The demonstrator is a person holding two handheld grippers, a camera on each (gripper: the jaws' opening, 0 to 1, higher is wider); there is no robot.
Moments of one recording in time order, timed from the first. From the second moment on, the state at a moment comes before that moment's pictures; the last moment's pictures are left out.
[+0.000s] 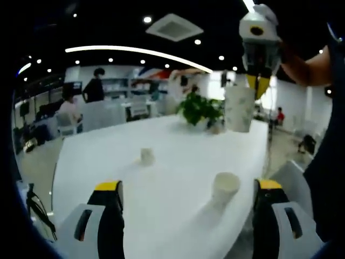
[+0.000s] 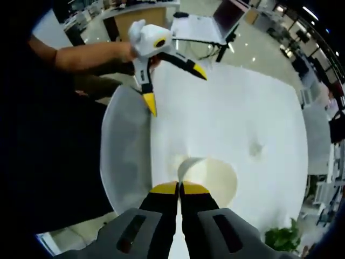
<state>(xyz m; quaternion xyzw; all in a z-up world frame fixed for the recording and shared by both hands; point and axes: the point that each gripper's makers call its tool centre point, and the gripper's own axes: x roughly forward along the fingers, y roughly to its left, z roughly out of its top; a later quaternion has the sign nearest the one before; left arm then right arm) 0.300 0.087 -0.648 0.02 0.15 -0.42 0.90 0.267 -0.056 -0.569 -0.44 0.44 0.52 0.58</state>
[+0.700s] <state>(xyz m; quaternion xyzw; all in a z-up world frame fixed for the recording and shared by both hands) 0.301 0.087 -0.661 0.01 0.16 -0.41 0.90 0.270 -0.057 -0.619 -0.43 0.46 0.52 0.57</state>
